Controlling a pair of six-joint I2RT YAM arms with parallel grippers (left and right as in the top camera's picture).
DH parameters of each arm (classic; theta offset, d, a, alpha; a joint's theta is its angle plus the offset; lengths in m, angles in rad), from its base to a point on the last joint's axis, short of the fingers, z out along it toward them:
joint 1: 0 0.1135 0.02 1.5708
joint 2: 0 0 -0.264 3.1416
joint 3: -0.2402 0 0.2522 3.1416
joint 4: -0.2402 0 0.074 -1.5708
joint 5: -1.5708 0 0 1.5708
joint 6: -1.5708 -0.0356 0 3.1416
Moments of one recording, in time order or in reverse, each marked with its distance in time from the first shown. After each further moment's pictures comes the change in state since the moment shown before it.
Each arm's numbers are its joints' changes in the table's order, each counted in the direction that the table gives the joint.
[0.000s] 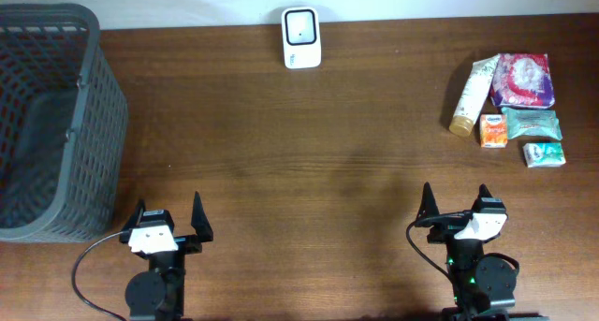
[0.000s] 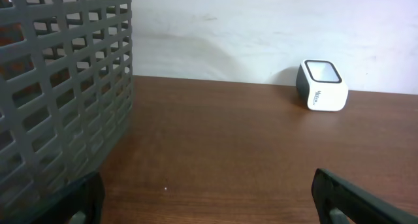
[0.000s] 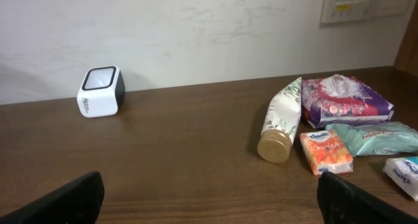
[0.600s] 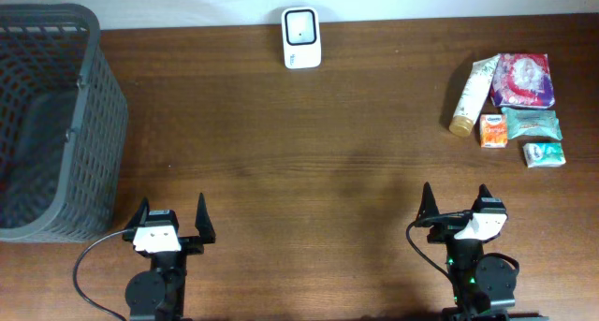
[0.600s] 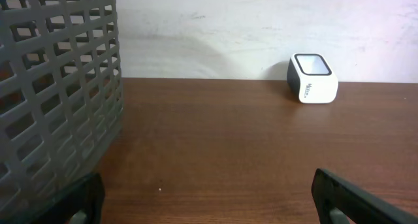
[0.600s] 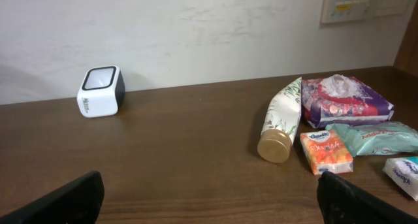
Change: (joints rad) left arm 0.000 0.000 0.000 -0.004 -0.042 -0.037; right arm 0.000 0.000 0.000 0.000 0.000 0.000
